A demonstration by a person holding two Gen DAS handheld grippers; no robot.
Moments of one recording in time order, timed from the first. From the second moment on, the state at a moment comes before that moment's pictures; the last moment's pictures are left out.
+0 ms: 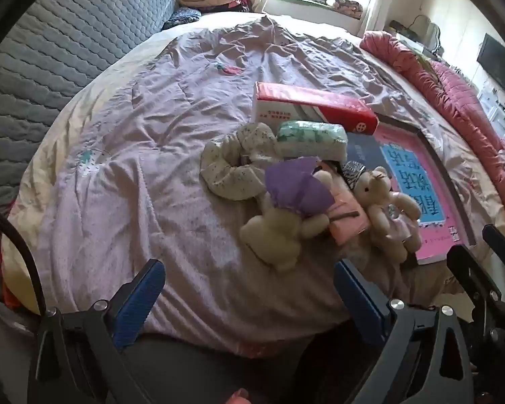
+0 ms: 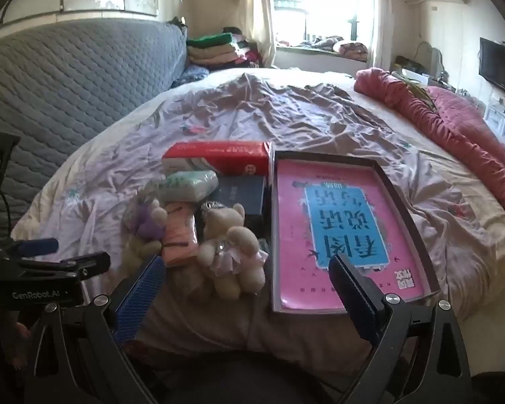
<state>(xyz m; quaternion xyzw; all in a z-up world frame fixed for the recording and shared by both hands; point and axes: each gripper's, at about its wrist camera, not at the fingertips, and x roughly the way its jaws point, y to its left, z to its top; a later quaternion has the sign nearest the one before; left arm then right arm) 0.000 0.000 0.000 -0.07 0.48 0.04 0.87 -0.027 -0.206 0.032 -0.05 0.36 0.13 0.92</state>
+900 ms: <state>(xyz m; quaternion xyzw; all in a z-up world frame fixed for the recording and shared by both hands) -0.014 -0.011 0.013 -0.07 0.48 0.04 0.88 -0.039 -0.214 0.037 -0.05 0.35 0.13 0.93</state>
